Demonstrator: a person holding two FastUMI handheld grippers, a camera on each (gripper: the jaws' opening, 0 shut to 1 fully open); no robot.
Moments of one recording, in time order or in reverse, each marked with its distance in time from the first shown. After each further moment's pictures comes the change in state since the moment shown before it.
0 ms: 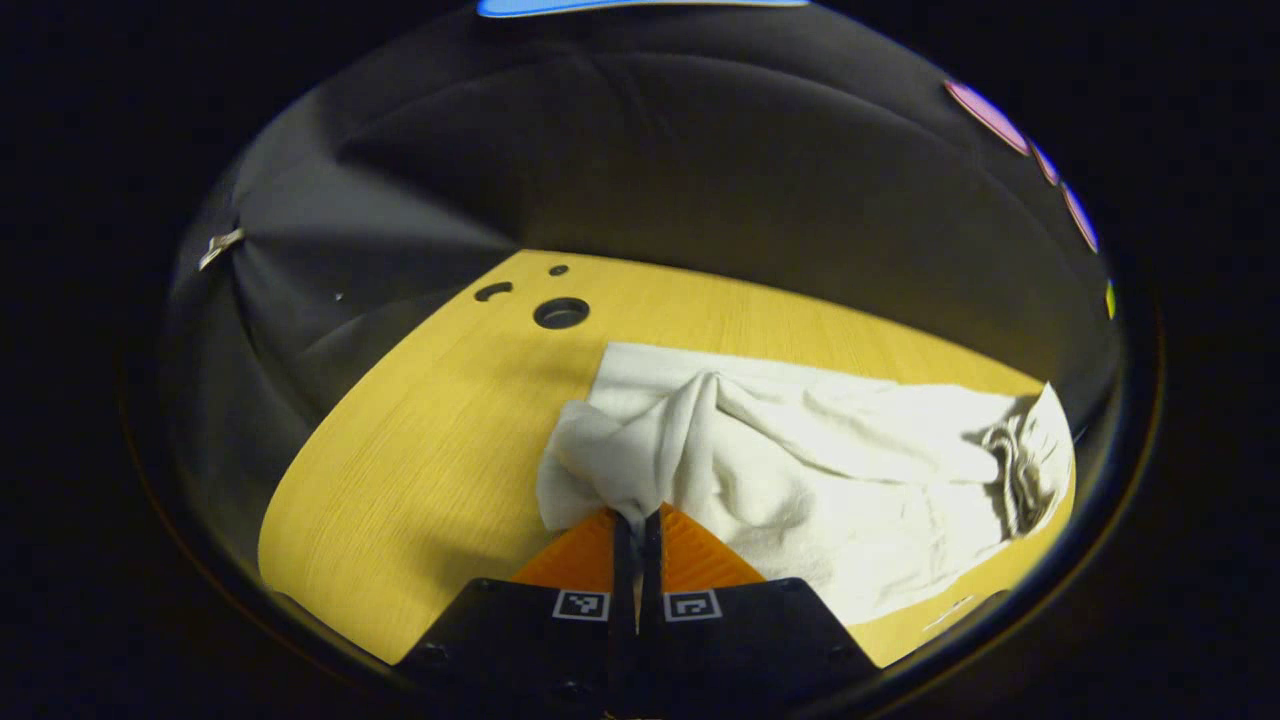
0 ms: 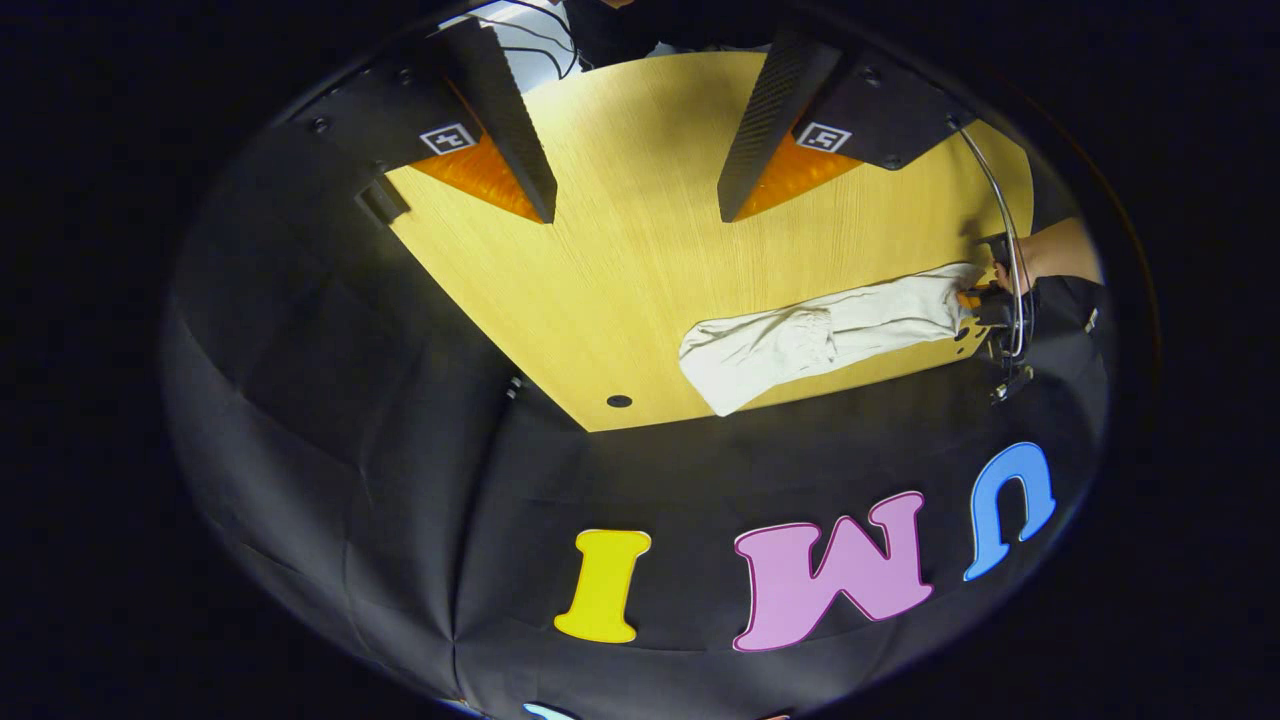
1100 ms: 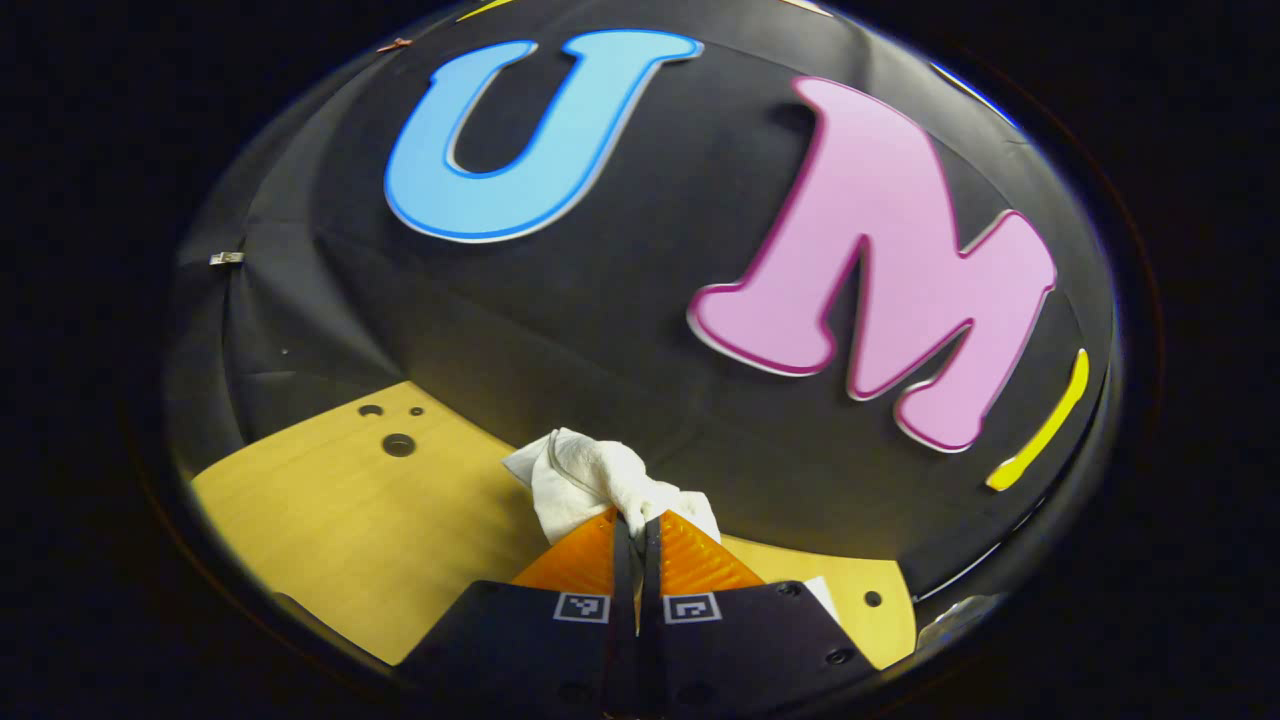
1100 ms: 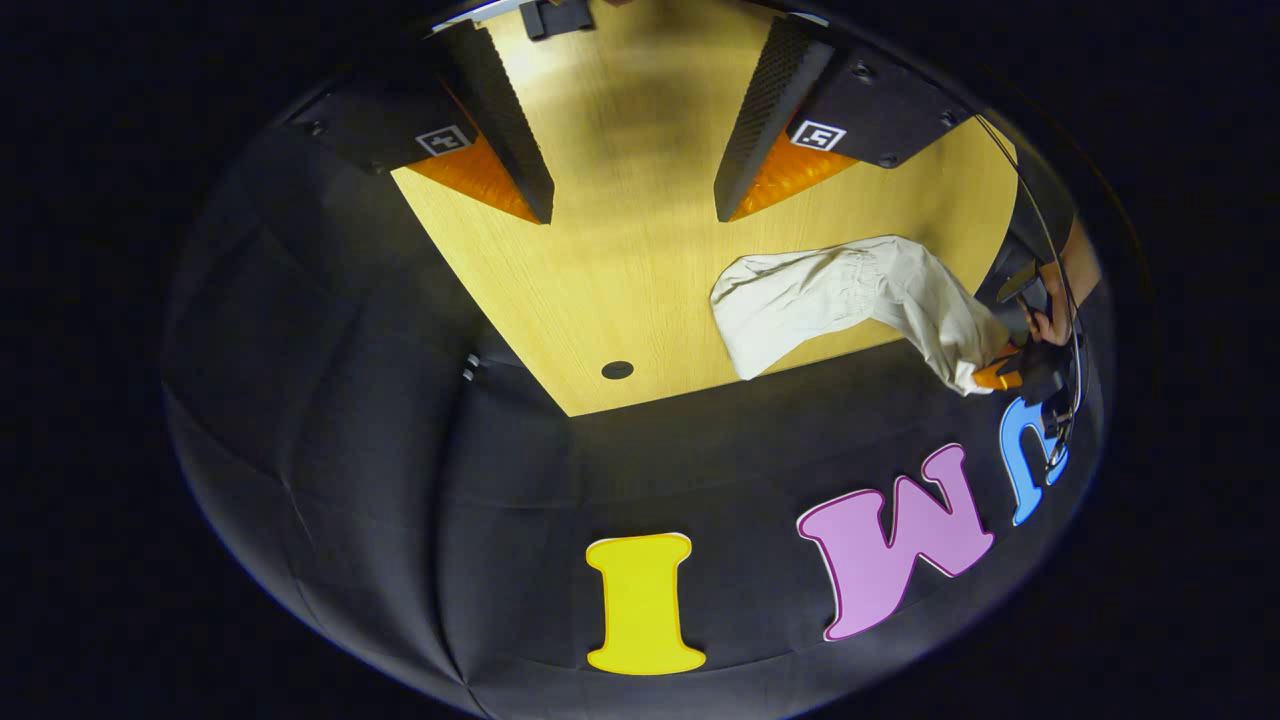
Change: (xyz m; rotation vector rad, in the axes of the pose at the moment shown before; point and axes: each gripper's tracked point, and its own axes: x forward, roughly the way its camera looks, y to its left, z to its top) left arm -0.166 -0.265 0.144 -0.185 -0.374 -0.266; right arm 0.143 -0.101 0.068 0.027 -0.007 0.185
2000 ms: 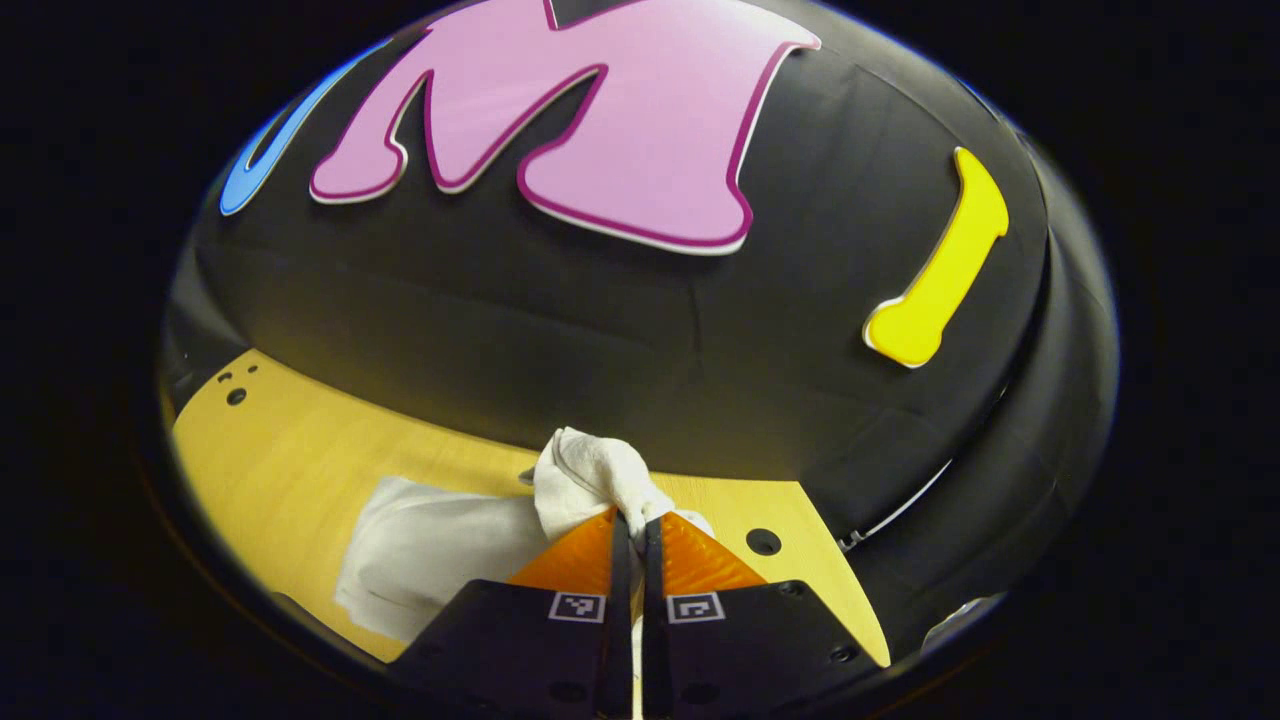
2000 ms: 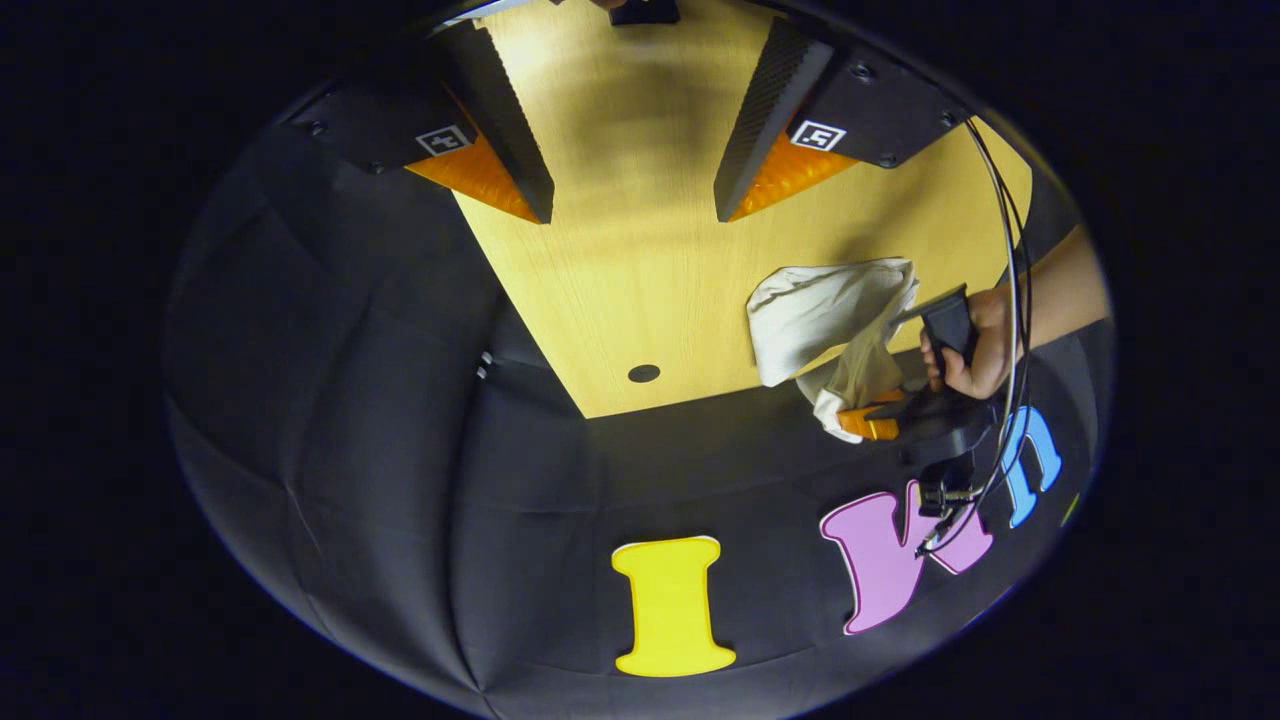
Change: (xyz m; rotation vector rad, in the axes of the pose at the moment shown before) left arm 0.024 -0.231 -0.171 0.158 0.203 -0.211; right arm -0.002 -0.058 -0.012 -0.016 -0.011 0.010
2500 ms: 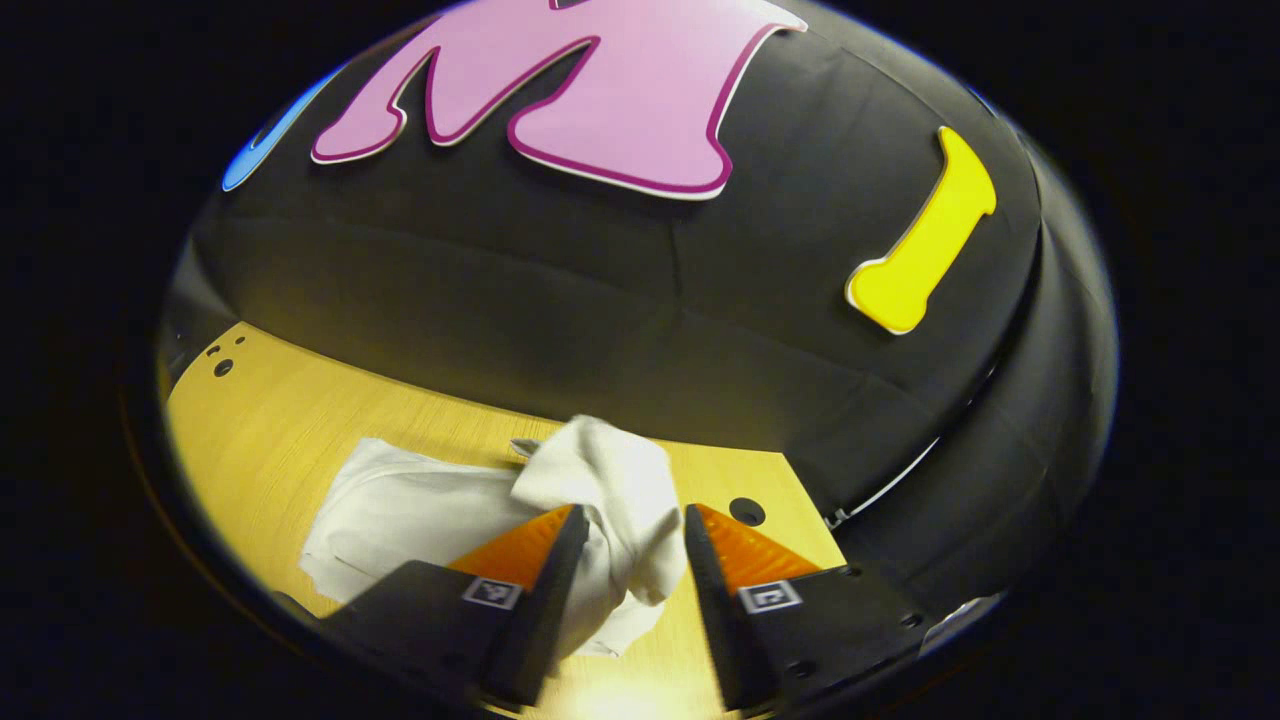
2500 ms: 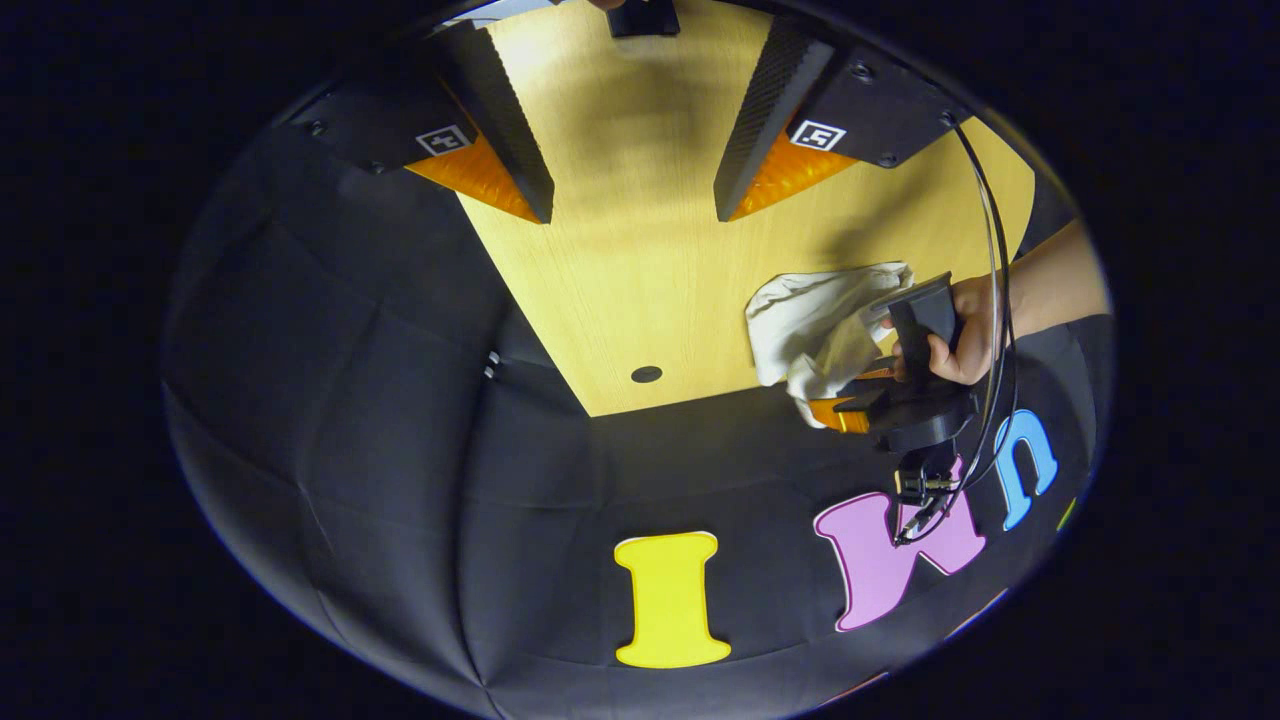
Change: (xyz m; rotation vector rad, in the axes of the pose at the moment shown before) left arm -0.021 -0.011 -0.020 -0.015 0.033 -0.062; right arm -0.019 0.009 -0.007 -0.025 -0.017 -0.005
